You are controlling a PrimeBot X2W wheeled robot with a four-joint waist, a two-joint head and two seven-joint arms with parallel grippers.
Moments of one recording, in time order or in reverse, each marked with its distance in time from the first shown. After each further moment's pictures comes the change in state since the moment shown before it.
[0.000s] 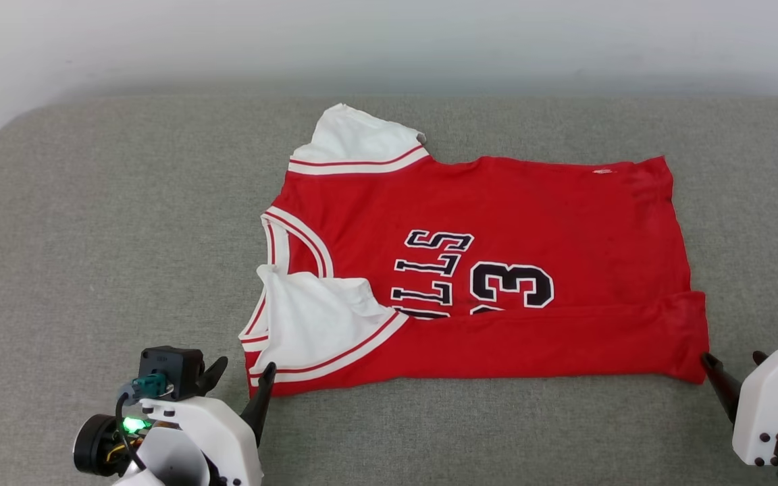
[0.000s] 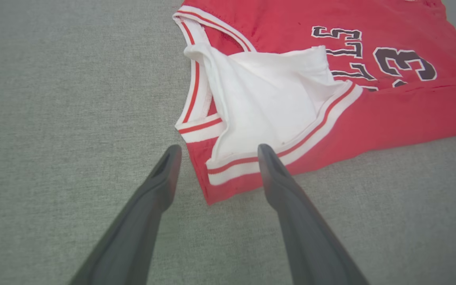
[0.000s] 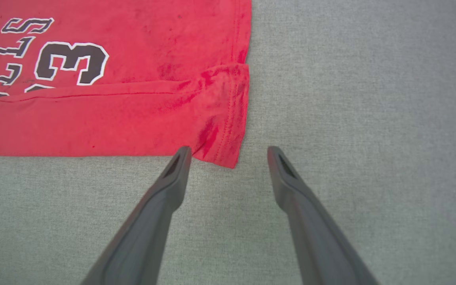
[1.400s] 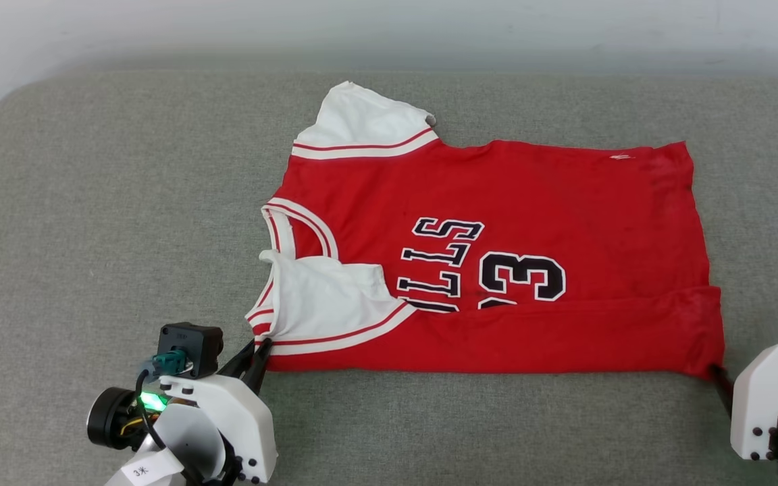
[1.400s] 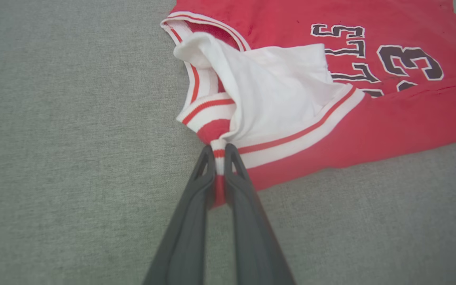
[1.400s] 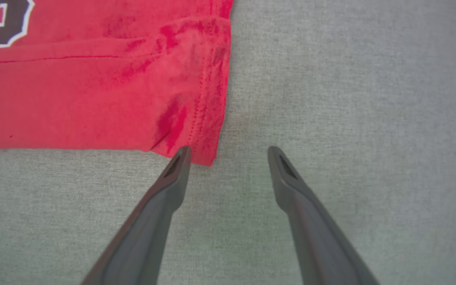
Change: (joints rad) left arm -0.069 -0.007 -0.042 0.012 0.024 0.018 0.041; right arm -0.042 -0.015 -0.004 0.105 -0.104 0.000 0.004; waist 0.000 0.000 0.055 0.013
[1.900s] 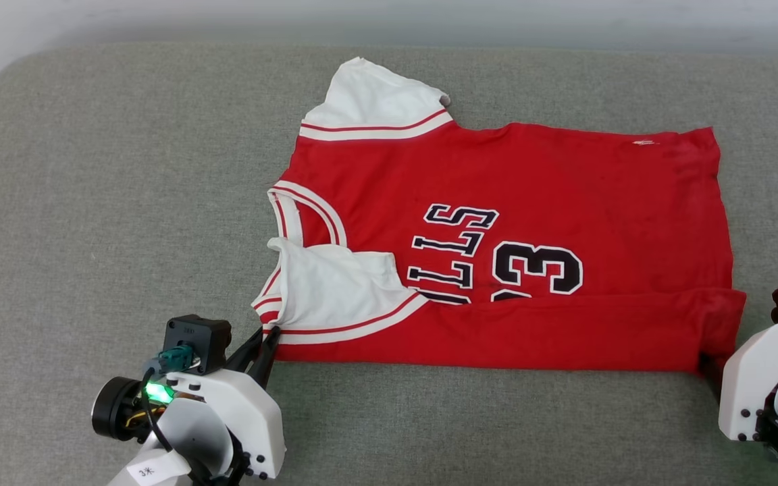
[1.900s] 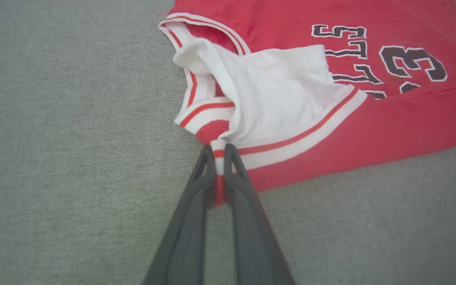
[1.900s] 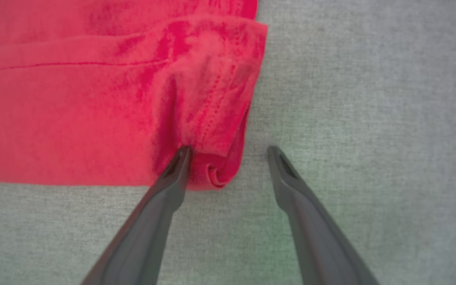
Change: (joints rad) left arm -0.014 0.008 -0.017 -0.075 0.026 0.020 0.004; right arm -0.082 0.004 0.024 0.186 0.005 0.000 -0.039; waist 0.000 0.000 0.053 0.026
